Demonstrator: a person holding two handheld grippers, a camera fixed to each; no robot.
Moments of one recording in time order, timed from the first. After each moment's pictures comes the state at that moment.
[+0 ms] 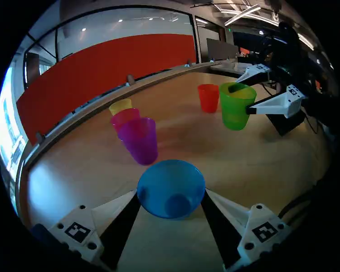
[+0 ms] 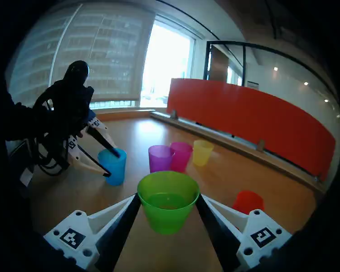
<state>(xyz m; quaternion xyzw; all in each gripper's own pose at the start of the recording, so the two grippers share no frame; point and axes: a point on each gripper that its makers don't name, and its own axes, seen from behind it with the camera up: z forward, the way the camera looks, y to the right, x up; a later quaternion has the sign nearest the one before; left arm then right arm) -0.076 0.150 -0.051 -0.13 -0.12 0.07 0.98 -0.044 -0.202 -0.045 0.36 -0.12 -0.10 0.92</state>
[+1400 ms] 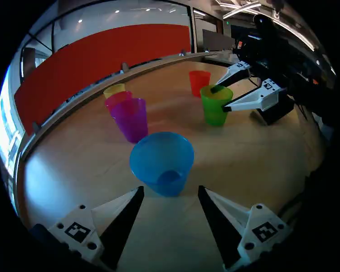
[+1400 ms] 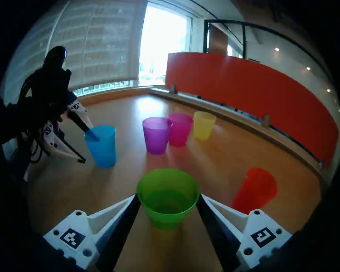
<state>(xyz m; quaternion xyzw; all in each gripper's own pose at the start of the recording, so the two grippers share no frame) -0.103 0.157 -0.083 -0.15 -0.16 0.07 0.97 -0.095 -0.199 -0.034 0.36 -0.21 -0.11 0.90</state>
